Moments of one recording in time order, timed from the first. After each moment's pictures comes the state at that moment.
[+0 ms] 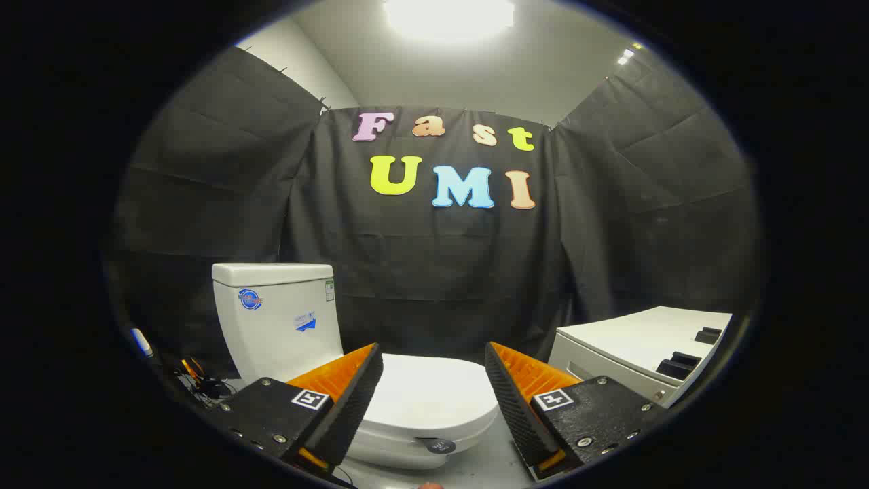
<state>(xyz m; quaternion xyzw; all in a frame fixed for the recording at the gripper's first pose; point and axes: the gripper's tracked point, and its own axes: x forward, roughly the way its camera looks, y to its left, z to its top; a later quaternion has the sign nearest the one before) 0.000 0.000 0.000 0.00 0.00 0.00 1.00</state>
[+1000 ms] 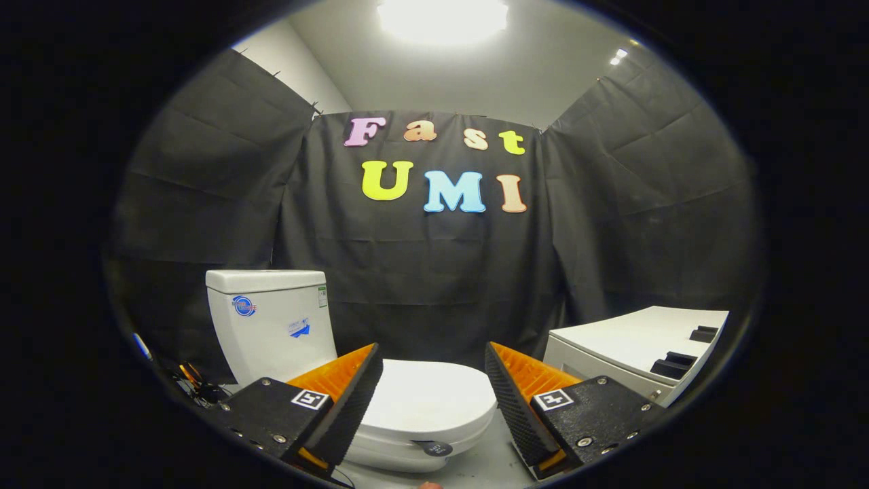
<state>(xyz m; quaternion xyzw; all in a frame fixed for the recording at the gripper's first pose) -0.003 -0.006 0.010 0.01 -0.02 -0.02 1.00</state>
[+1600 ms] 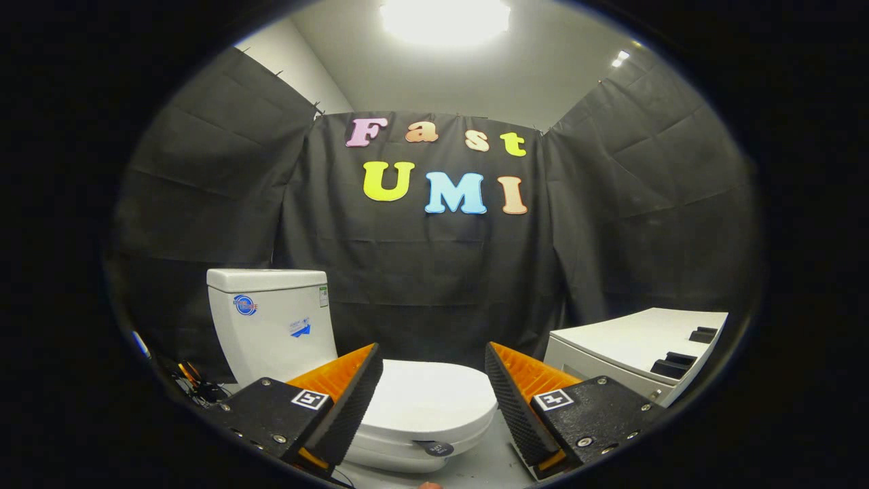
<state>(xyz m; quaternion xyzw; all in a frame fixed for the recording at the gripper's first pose) -0.003 -0.005 0.004 0.00 -0.01 -0.02 1.00</state>
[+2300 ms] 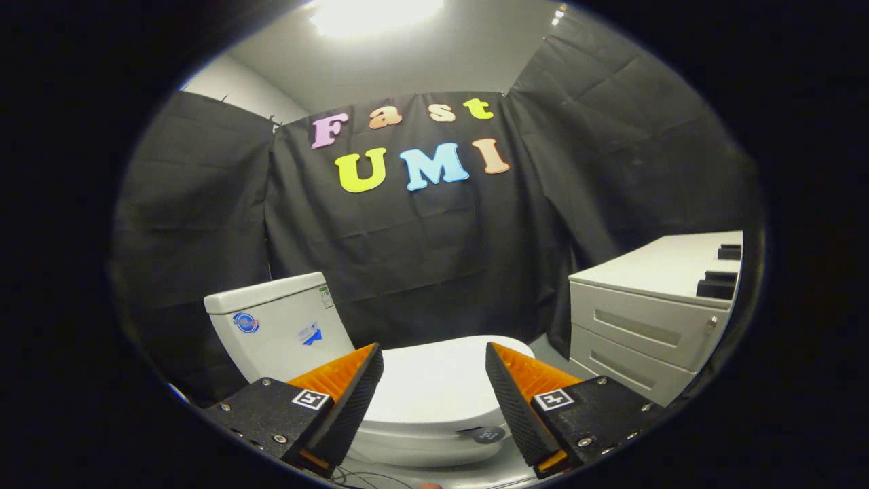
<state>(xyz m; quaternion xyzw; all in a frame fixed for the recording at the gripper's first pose) 0.022 0.007 -0.048 0.17 0.04 -0.02 0.99</state>
